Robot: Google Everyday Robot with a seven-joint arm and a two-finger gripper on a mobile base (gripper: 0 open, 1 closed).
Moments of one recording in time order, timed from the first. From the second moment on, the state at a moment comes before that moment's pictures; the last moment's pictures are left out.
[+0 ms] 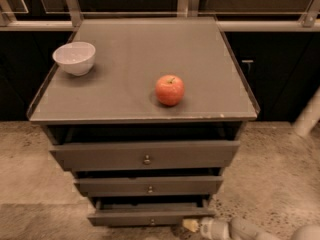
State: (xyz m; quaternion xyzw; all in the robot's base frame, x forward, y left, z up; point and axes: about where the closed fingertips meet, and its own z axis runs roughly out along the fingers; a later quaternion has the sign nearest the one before) arm 0.467 -0.162 0.143 -0.03 0.88 0.40 0.25
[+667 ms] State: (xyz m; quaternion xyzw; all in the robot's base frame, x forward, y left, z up) arm 0.497 -0.131 0.149 -0.08 0.87 0.42 0.27
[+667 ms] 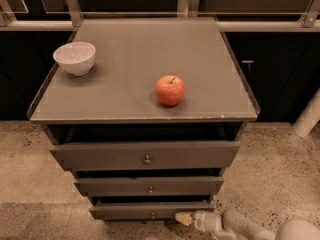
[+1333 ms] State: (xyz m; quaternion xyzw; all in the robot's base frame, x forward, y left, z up) arm 0.518 -0.102 0.157 -0.12 0.85 0.44 0.28
